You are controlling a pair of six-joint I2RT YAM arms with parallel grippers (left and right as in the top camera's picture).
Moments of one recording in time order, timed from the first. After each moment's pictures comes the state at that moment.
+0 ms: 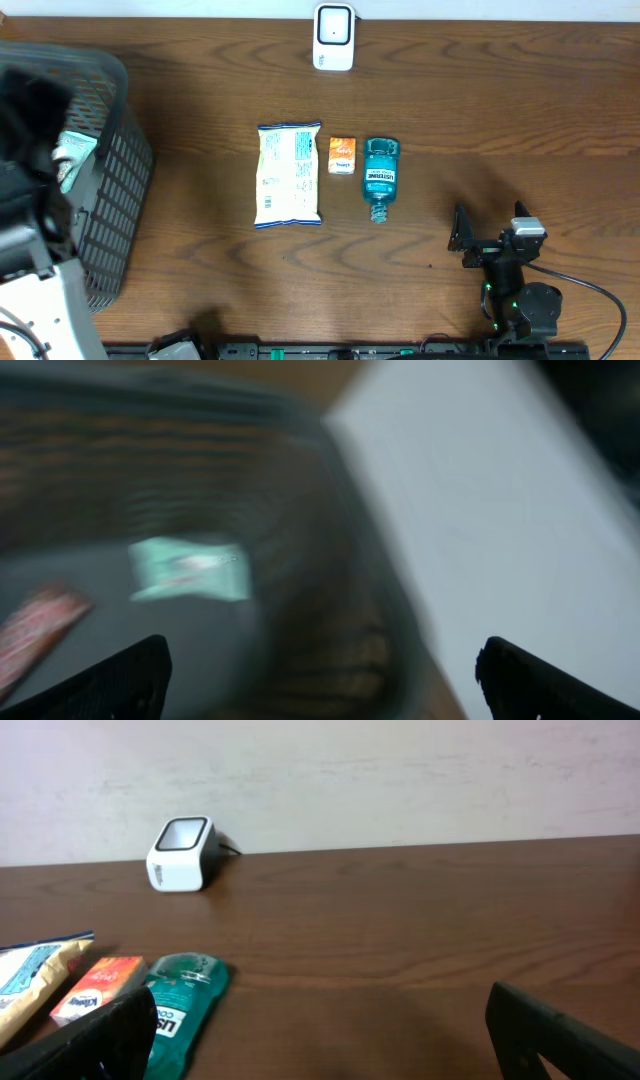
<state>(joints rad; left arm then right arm) 0.40 1.16 1.52 -0.88 -0.22 -0.80 0.01 0.01 0.01 -0.07 -0.05 0.10</state>
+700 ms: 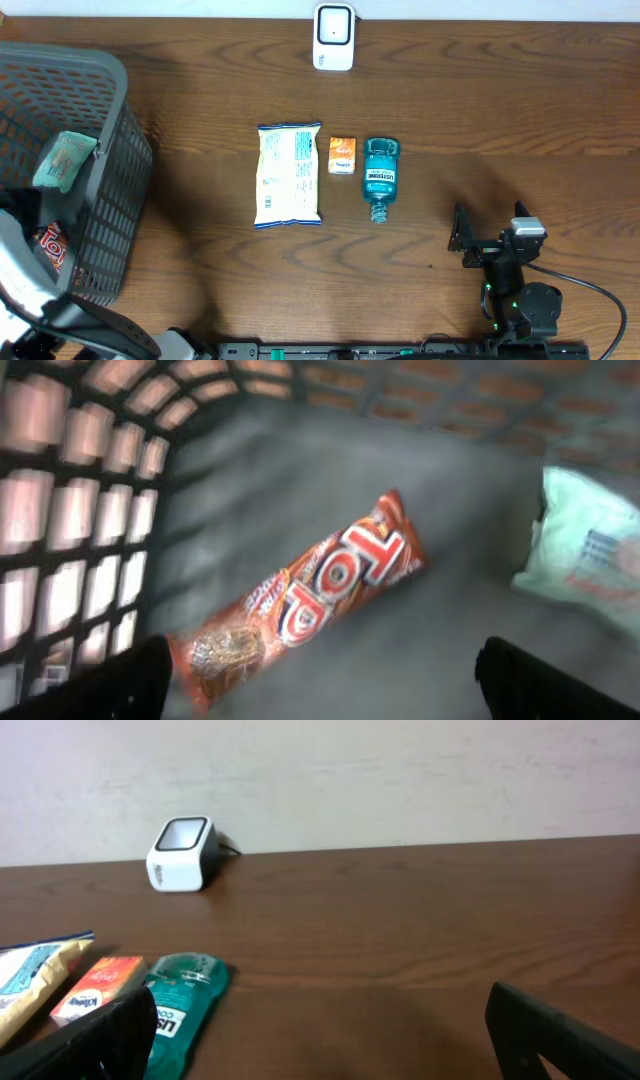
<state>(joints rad) 0.83 1.52 1.21 -0.92 -0.21 -0.73 0.01 0.01 0.01 -0.07 -0.05 0.10</state>
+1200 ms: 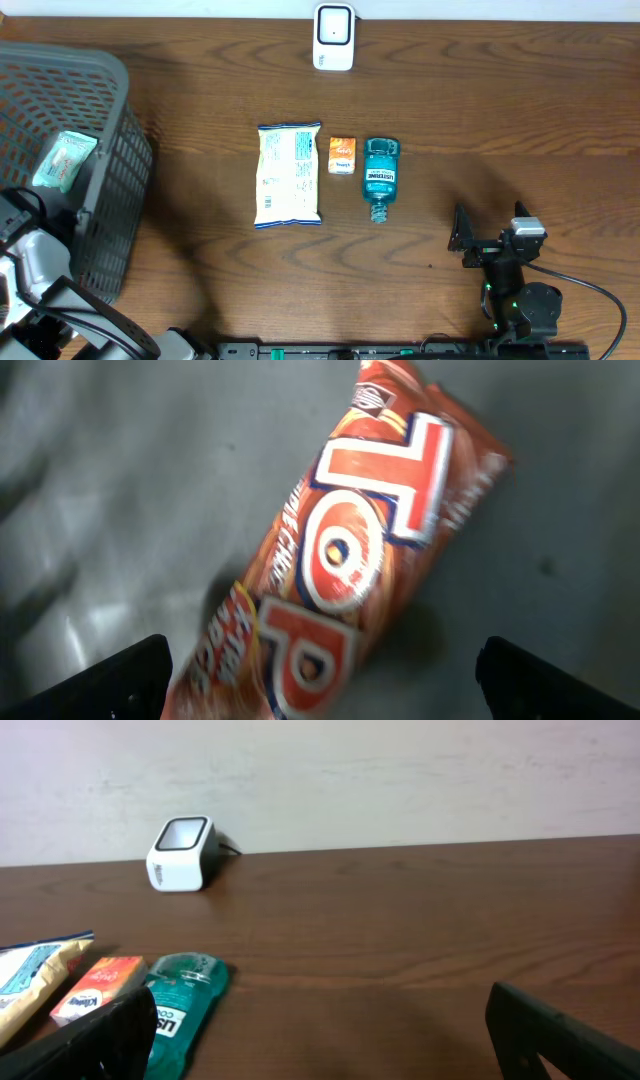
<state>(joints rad) 0.83 1.52 0.82 -0.51 -0.14 -0.36 0.01 0.01 0.01 -0.07 -0.05 0.10</state>
